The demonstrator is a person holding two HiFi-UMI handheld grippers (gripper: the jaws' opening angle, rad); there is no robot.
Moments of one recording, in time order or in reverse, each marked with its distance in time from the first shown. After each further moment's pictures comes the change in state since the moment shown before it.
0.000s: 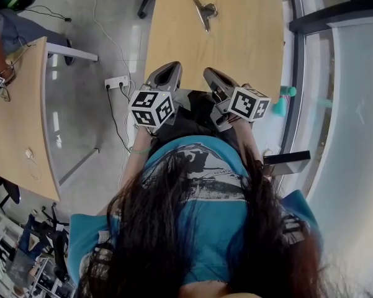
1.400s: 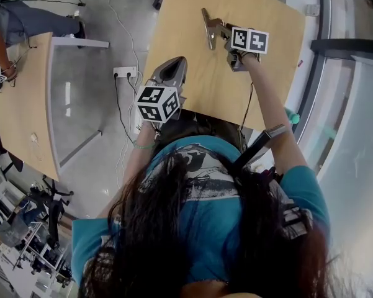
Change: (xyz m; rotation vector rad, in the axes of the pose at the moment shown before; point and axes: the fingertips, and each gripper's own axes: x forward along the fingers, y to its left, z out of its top) left arm 0.131 0.035 0.033 -0.018 0.050 0.185; right arm 0.191 -0.225 0.165 -0.256 0.305 -0.172
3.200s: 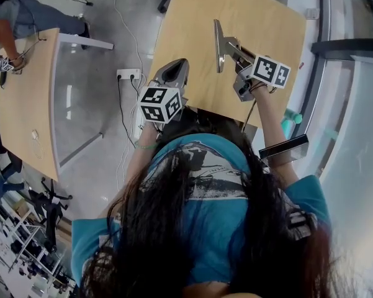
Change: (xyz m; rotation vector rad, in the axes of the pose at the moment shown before) left arm -0.044 0.005 -0.011 0.025 -0.026 -0.001; right arm -0.108 0.093 -0.036 0.246 -0.158 0.229
